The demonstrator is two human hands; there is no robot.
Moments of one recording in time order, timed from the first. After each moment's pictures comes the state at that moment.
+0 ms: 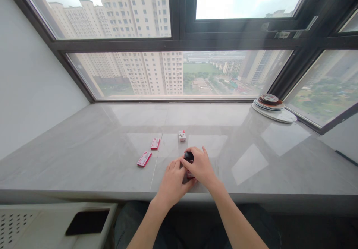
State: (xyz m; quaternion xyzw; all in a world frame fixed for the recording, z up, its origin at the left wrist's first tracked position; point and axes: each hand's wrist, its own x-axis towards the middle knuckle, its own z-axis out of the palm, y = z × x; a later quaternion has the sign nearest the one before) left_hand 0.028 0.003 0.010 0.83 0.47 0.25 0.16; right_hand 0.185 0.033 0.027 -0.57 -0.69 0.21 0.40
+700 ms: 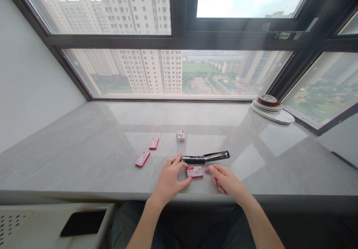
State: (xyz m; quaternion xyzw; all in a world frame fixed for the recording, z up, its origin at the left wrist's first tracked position) left_hand 0.021 0.009 0.009 0.80 0.50 0.27 0.22; right_hand 0.273 -0.013 -0.005 -0.59 -0.44 0.58 0.34
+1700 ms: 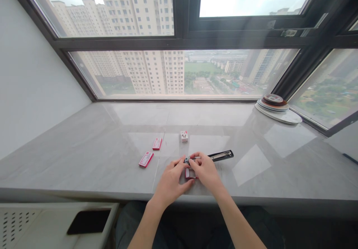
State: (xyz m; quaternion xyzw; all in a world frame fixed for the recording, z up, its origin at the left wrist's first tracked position) left_hand 0.008 0.010 0.003 0.80 0.48 0.28 0.22; right_hand 0.187 0.028 0.006 -0.59 -0.58 0.39 0.41
